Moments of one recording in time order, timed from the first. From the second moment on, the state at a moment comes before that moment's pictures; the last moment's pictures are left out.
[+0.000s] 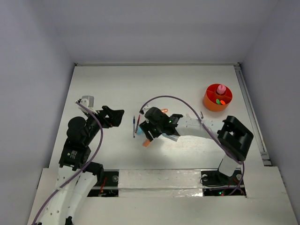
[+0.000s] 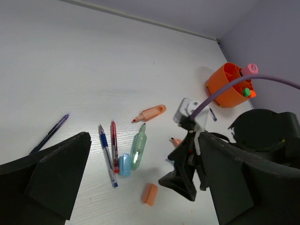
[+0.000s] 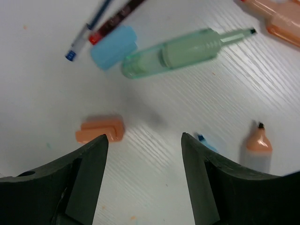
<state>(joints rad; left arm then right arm) -0.23 0.48 0.63 -0.29 0.19 -0.49 1.00 1.76 1.15 -0.31 0.10 0.25</state>
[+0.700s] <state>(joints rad) -0.23 0.48 0.63 -0.29 0.20 -0.49 0.73 1.72 1.04 -0.37 0.15 0.22</state>
